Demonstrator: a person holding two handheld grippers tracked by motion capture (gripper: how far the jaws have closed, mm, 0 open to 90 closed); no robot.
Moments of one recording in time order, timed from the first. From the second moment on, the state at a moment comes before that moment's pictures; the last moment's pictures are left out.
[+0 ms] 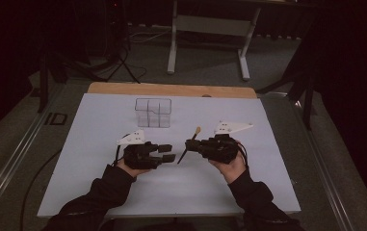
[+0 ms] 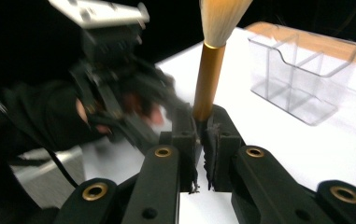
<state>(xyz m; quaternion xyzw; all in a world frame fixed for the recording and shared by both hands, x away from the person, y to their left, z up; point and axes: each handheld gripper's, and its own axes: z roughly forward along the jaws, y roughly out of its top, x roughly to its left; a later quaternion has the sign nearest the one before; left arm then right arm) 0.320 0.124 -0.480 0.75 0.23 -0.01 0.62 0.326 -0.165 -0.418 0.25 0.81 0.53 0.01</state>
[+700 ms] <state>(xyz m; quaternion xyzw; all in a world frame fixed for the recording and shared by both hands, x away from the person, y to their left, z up) 0.325 0.107 -0.441 0.75 0.18 -0.03 0.63 0.321 -0.143 -0.426 0.21 0.86 0.46 0.00</state>
